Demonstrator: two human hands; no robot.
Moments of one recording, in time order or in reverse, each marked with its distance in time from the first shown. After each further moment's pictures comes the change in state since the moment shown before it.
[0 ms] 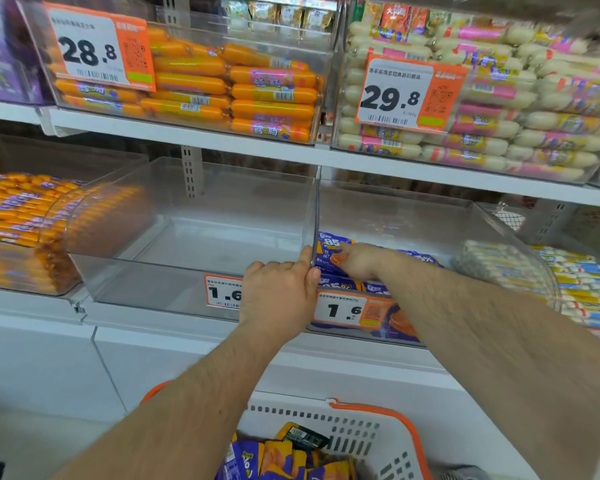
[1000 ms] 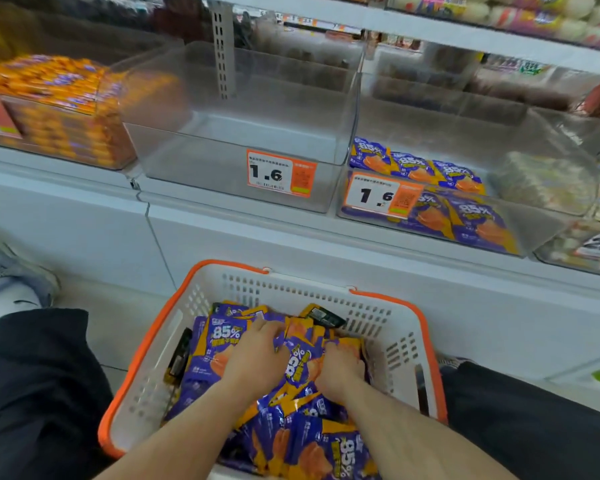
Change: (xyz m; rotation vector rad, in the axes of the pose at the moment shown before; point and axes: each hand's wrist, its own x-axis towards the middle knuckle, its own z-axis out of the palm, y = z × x) left_hand -0.243 -0.015 0.083 -0.661 -0.581 -0.466; right_hand -0.156 -0.011 0.345 0.141 -0.195 0.050
